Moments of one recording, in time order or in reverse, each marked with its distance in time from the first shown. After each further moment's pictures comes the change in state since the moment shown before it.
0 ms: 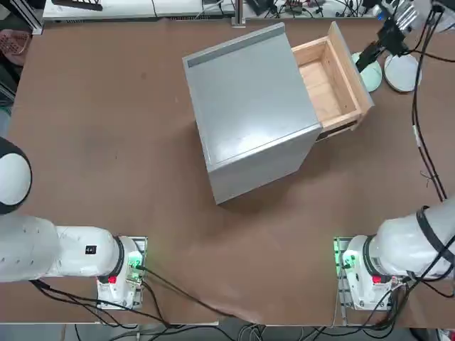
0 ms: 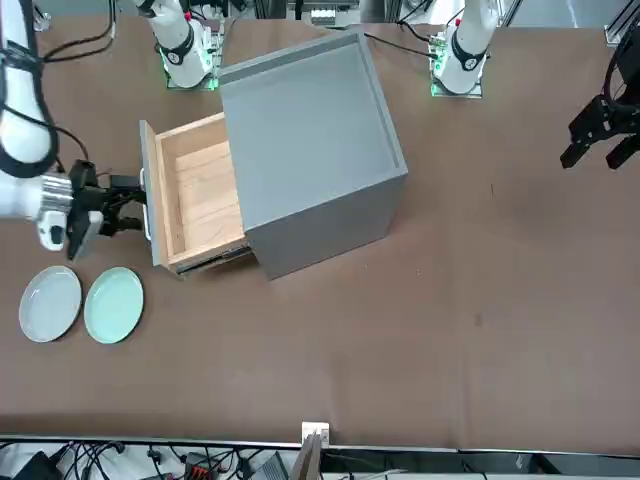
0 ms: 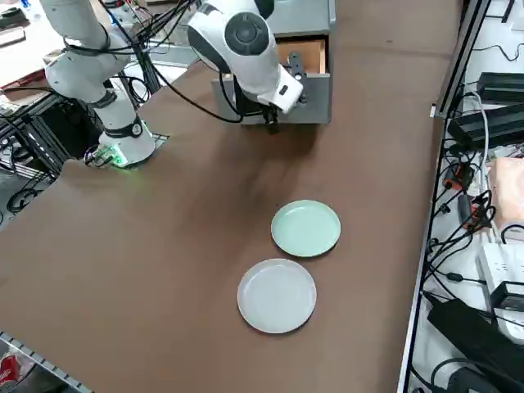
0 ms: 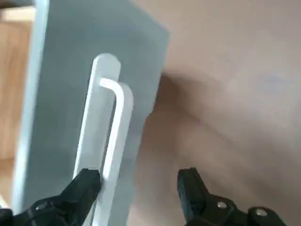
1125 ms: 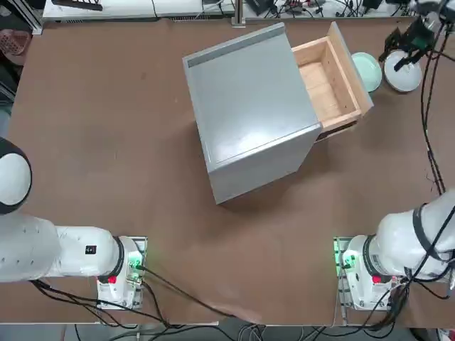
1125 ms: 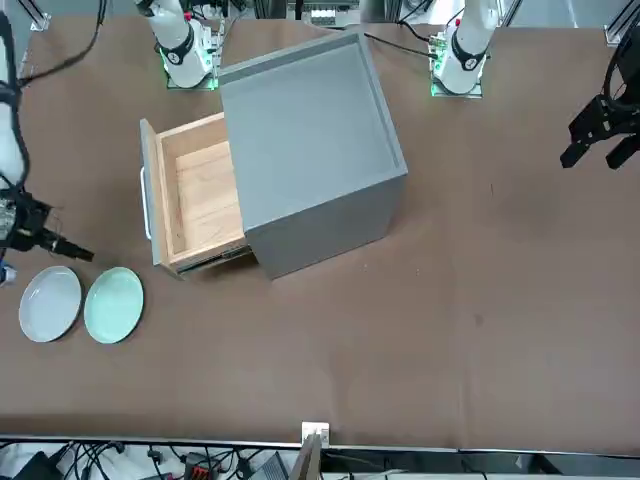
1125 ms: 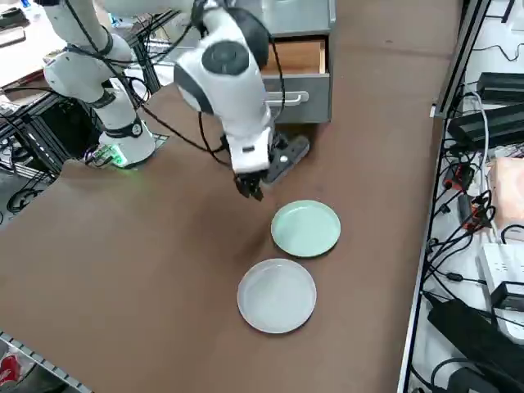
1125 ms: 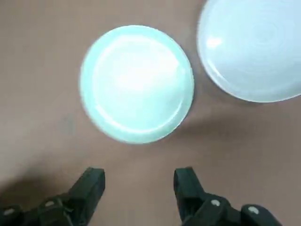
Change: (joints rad) arm -0.119 0.170 -0.015 0.037 -0.287 0.411 0.840
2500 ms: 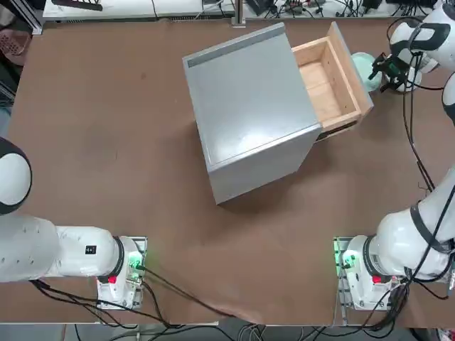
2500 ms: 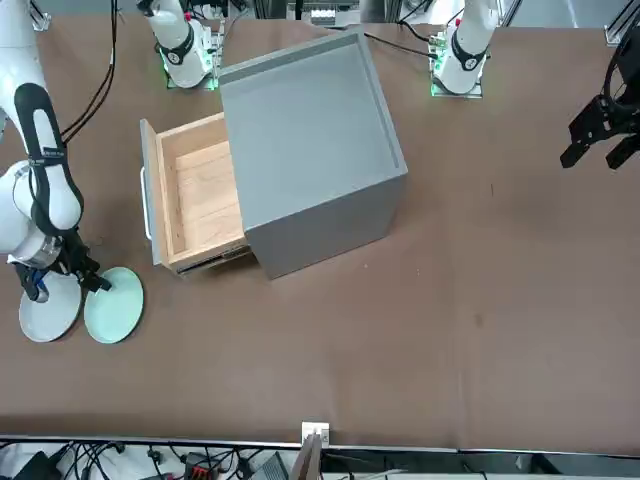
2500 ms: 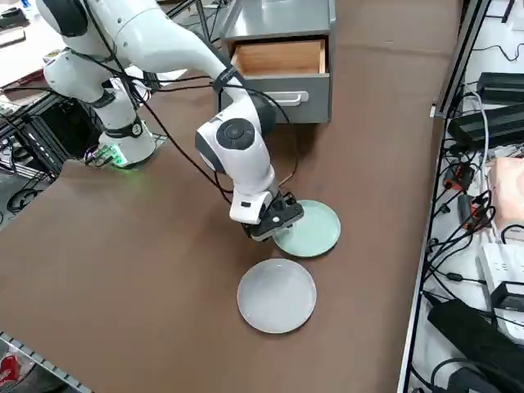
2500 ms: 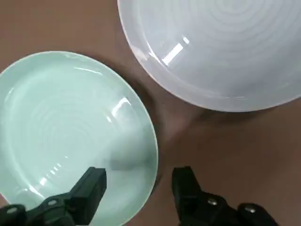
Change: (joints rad) arm 0.004 0.199 0.001 -0.026 0.000 0.301 0.269
